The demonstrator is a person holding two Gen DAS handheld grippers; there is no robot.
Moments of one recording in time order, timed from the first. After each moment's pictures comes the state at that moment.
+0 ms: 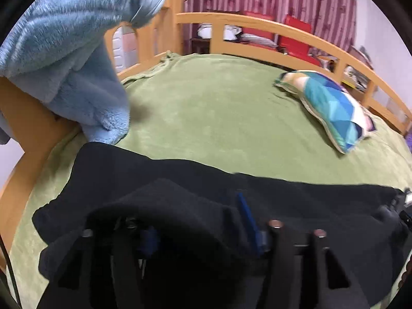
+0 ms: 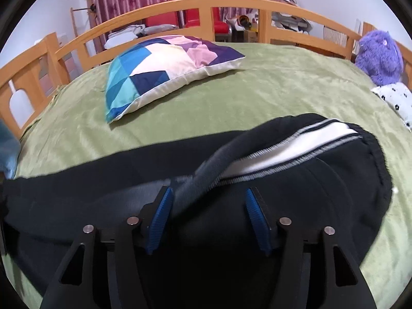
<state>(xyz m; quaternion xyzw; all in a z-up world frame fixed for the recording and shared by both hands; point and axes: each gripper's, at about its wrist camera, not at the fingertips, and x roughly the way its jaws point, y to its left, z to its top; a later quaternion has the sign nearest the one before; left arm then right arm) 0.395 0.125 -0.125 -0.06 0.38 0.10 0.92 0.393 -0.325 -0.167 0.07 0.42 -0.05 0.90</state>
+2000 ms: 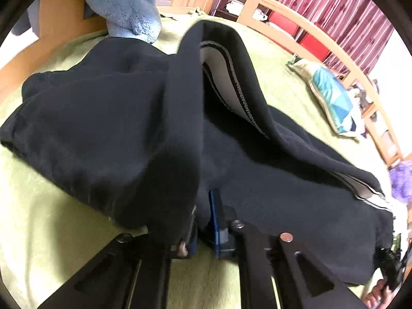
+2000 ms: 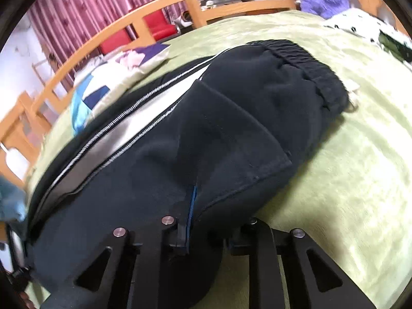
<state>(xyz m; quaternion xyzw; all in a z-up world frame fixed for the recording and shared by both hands) 0.307 0.148 -0.204 -0.22 0.43 0.09 0.87 0.324 -0.418 -0.217 0.24 0.40 -0.11 0.88</state>
